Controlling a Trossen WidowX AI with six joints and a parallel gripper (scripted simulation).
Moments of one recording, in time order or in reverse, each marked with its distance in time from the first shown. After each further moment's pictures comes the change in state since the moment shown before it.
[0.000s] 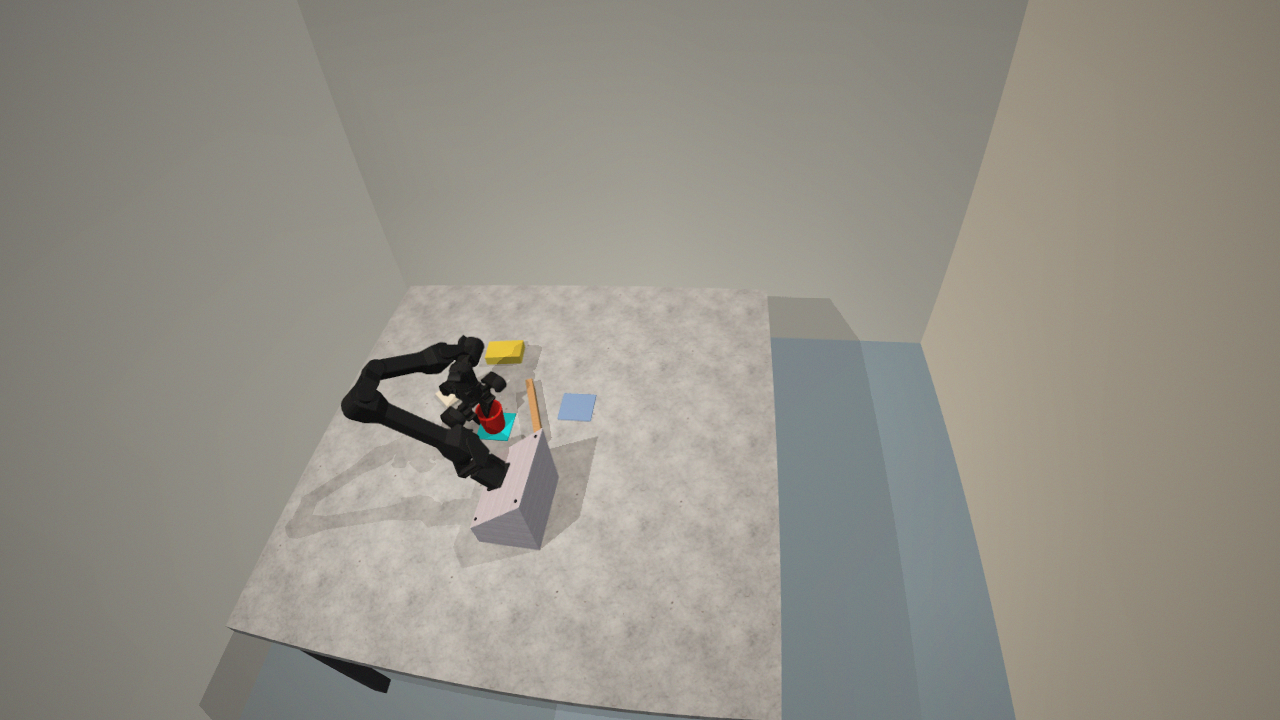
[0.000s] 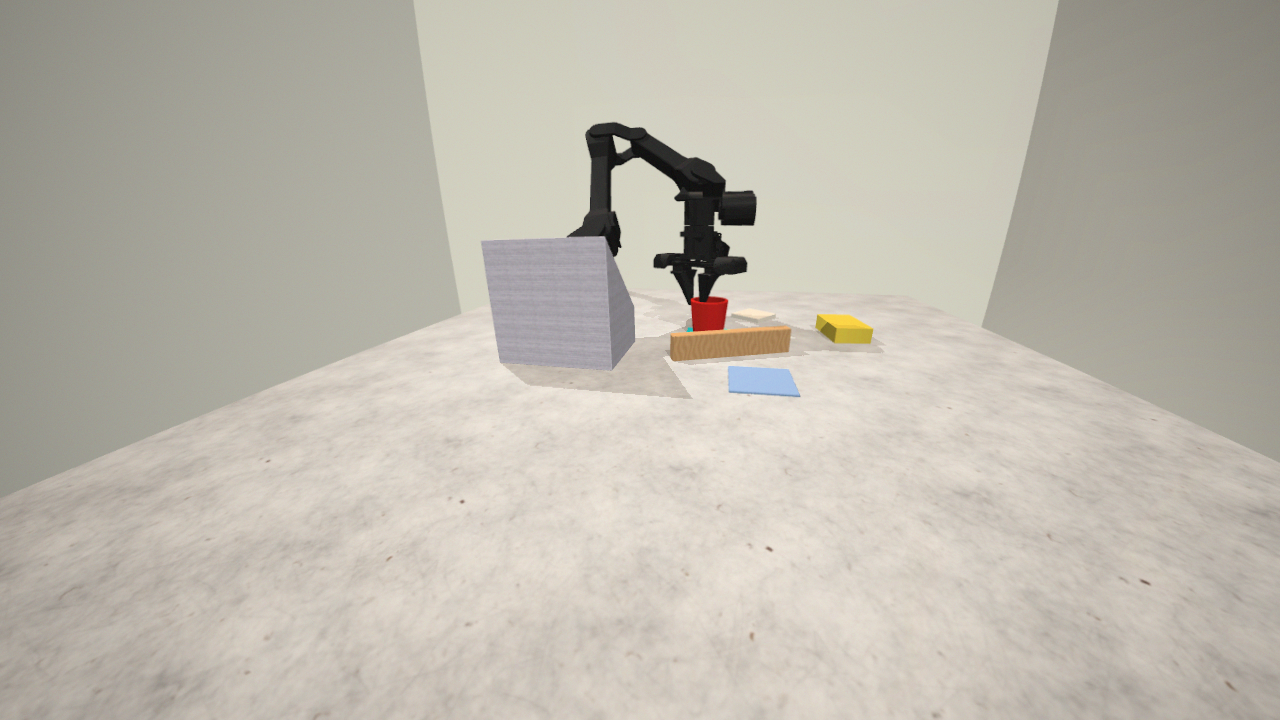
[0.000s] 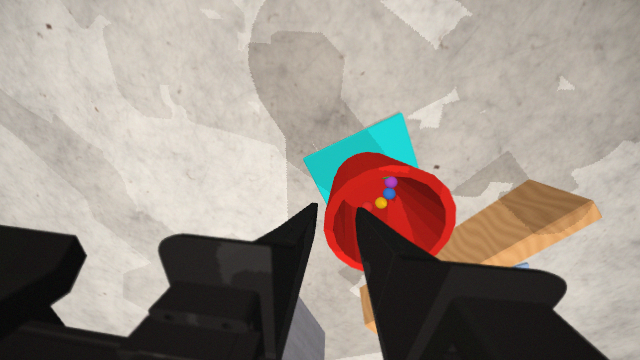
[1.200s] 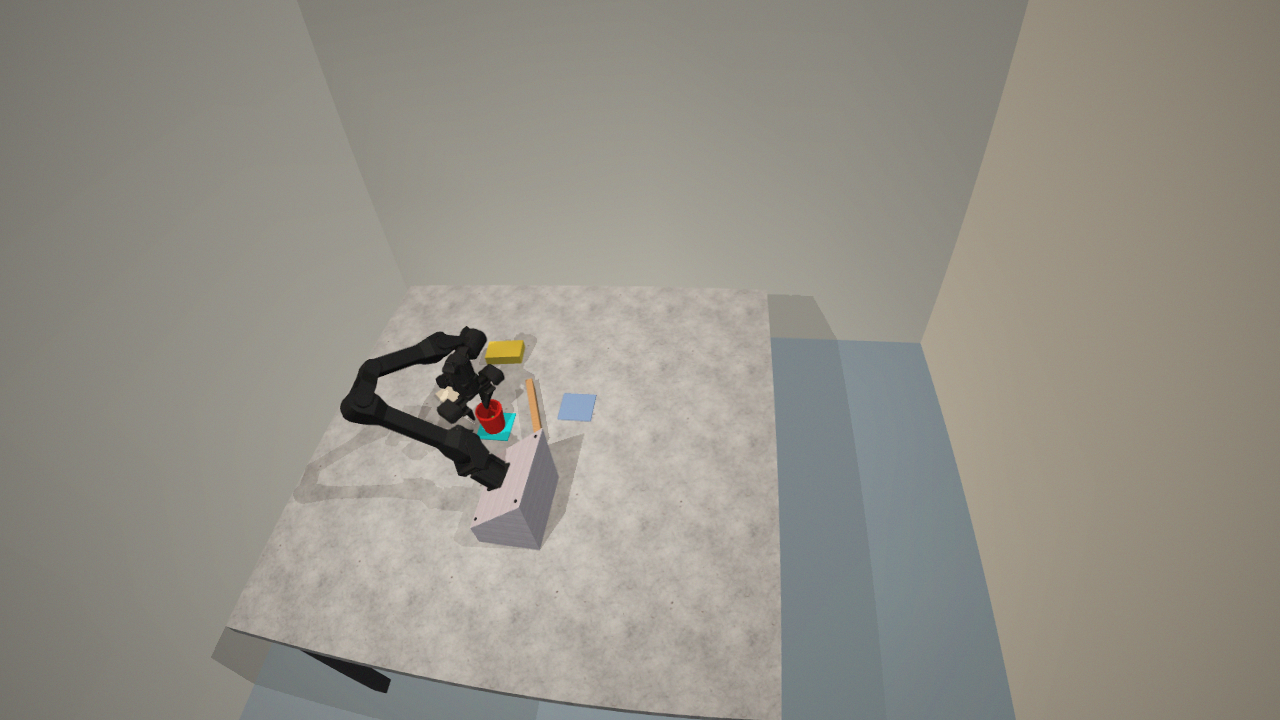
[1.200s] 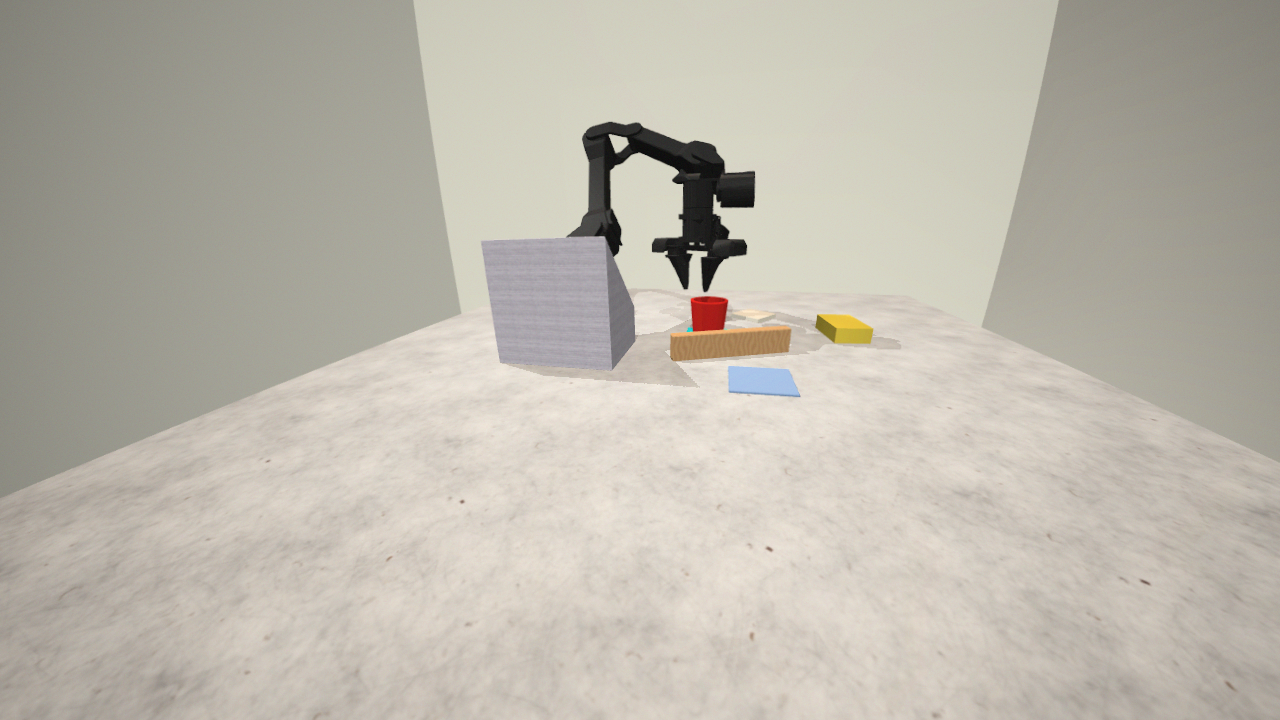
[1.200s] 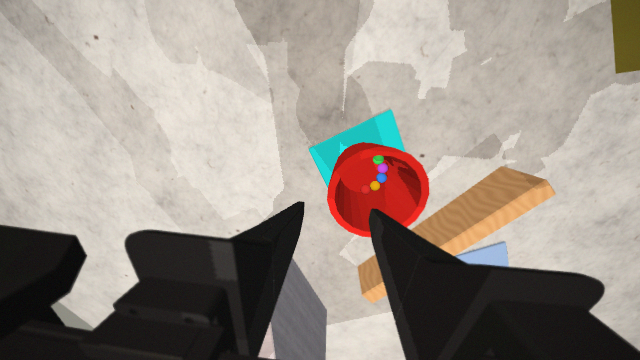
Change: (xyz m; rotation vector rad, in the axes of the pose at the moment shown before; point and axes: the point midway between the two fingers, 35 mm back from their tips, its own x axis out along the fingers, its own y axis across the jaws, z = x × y) arm -0.032 0.001 -0.004 0.002 0.000 0.001
